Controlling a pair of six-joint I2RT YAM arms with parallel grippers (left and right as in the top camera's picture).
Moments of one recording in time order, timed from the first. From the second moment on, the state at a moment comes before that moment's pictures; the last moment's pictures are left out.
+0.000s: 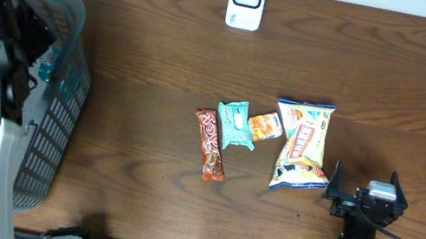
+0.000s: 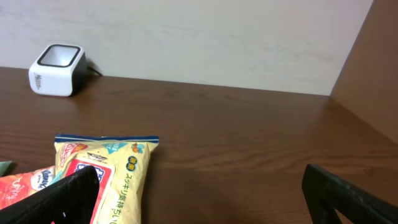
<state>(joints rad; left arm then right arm) 0.25 1.25 1.40 -0.91 -0.26 -0.56 0.04 0.01 0.01 -0.06 0.14 -0.09</state>
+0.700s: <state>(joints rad) 0.37 1.55 1.41 -0.92 -0.01 -0.03 0.04 0.01 0.01 -0.06 0.14 -0.09</state>
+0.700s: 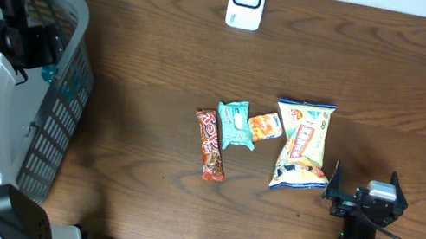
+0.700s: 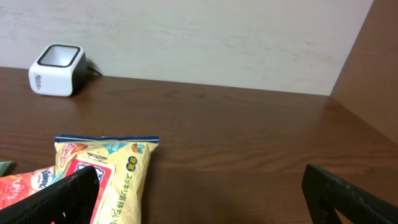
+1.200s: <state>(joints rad) 0.38 1.65 1.41 -0.96 0.05 0.18 0.04 0.01 0.01 -0.06 0.14 -0.09</state>
